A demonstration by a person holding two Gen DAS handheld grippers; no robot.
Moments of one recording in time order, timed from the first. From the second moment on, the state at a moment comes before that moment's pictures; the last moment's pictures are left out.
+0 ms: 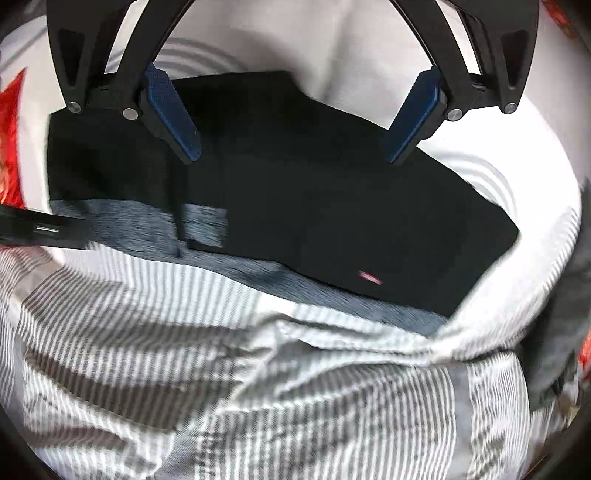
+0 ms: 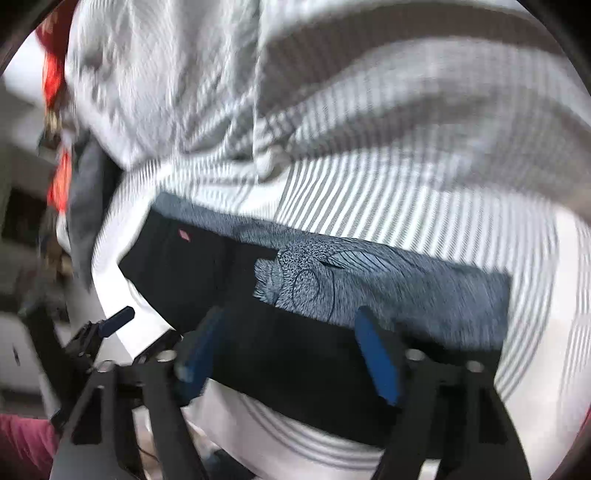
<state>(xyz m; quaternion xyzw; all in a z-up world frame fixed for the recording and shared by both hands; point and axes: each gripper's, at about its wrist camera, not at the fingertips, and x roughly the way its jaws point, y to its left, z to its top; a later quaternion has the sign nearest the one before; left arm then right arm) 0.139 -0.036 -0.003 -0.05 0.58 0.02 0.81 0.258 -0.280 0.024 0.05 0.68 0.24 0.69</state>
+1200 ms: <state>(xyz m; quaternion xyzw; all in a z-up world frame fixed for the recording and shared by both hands) 0.122 -0.077 -0.054 -0.17 0.59 0.02 0.79 0.301 -0.173 -0.048 -0.07 0.72 0.35 0.60</state>
